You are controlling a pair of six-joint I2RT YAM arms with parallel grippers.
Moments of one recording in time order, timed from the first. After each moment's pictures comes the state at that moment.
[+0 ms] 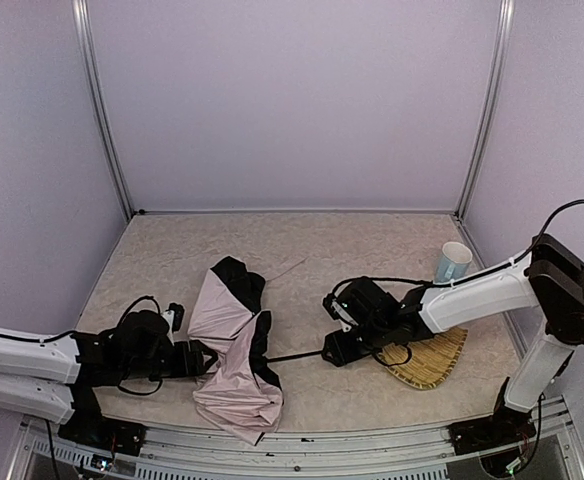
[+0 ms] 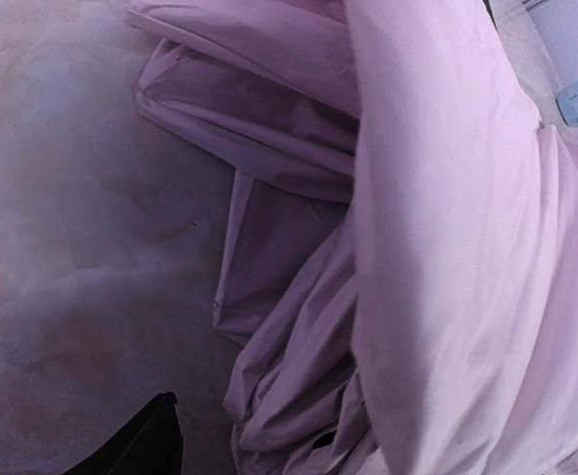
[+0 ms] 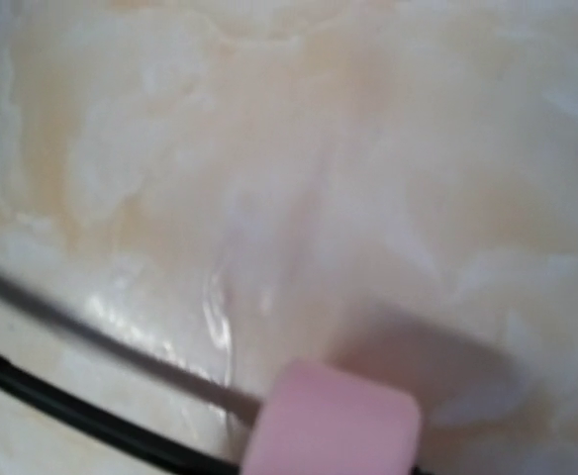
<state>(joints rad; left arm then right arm) -0.90 1.00 0.26 -0.02 -0.14 -0.86 0.97 1.70 0.86 -0.15 -0.03 0.52</state>
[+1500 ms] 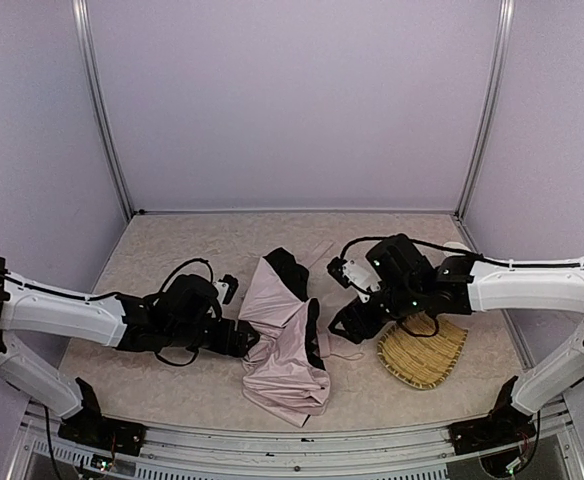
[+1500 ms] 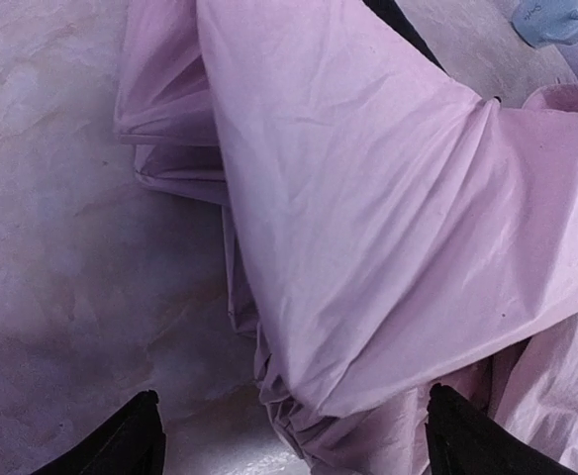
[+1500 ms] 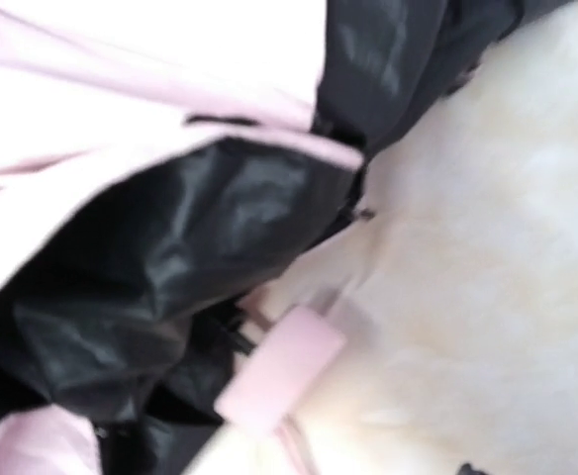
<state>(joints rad) -0.93 1.42 0.64 0.00 -0.09 -0.53 0.92 1.44 0.93 -0.32 -0.08 0.16</state>
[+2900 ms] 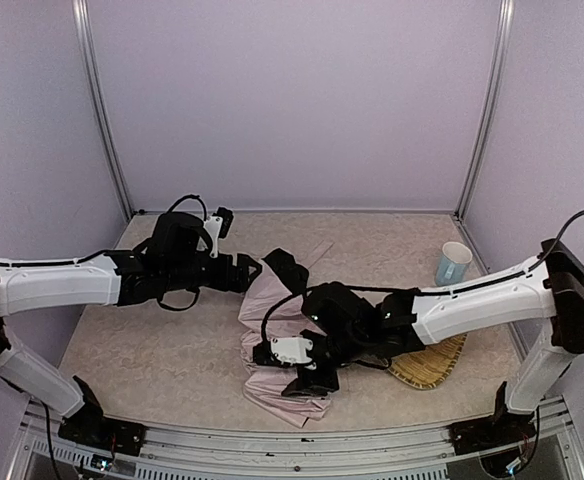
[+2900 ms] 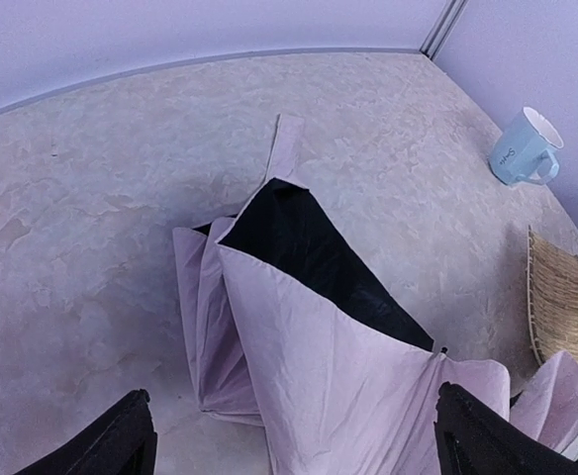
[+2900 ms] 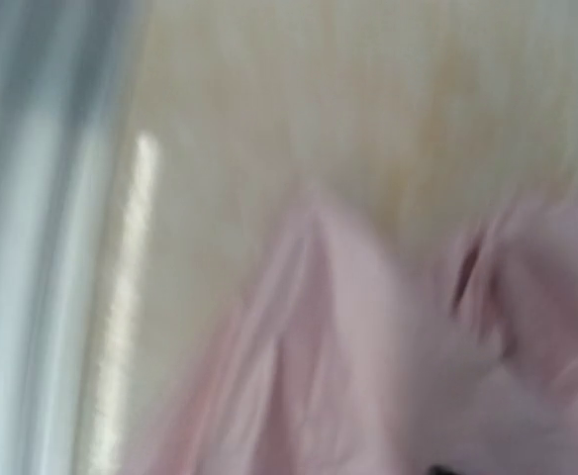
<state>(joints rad) -0.75 1.41 0.89 0.00 -0.06 -0.33 1.20 1.70 1.02 -0.18 -0.25 -0.40</state>
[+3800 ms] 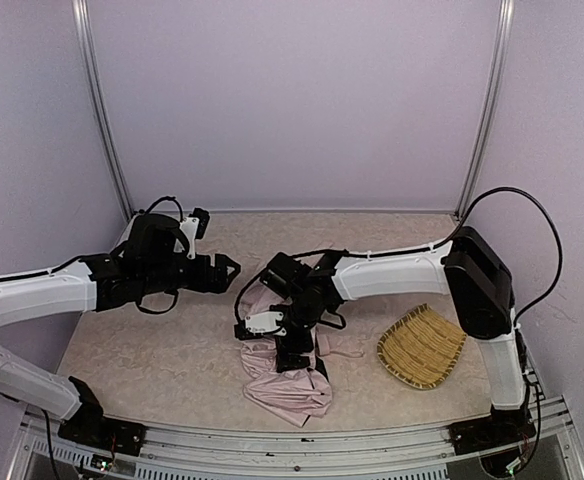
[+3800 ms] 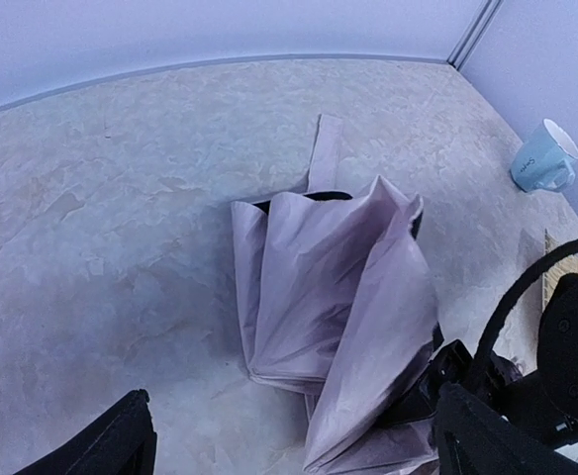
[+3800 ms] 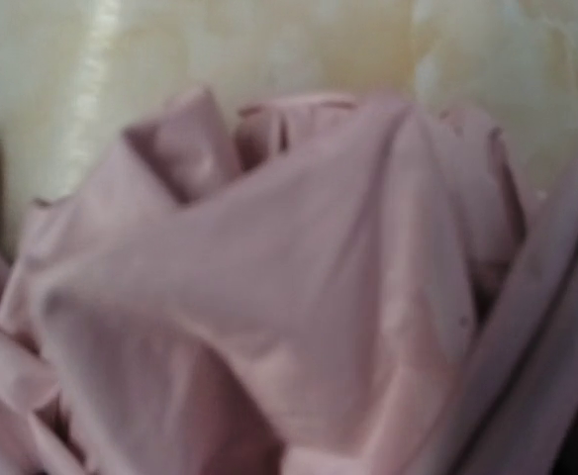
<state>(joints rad) -0.71 1.27 0.82 -0.08 -0.09 -0.33 1.03 2.17 1.63 -0.67 -0.24 -0.67</state>
